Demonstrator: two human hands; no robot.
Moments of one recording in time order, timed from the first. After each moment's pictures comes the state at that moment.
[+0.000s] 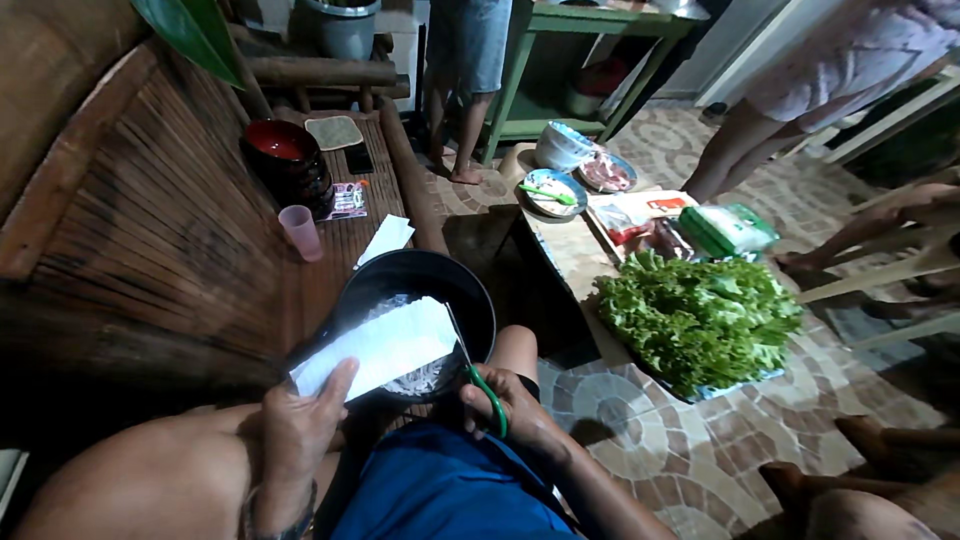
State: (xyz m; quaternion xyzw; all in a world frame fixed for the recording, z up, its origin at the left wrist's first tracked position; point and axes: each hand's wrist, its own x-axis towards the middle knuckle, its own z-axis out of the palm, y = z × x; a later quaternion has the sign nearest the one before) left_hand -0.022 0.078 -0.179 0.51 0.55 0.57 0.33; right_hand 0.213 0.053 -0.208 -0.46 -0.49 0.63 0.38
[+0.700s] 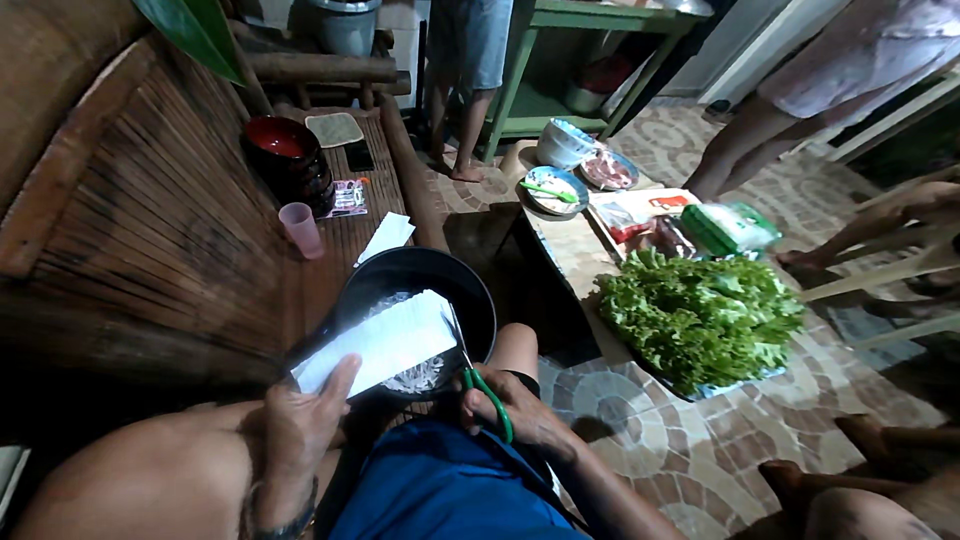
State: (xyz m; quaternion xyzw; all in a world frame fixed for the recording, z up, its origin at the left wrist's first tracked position) left_hand -0.021 0.079 -0.183 0.52 0.52 0.59 0.33; right_hand 0.218 0.053 -0.204 -0.45 -0.55 0.62 0.33
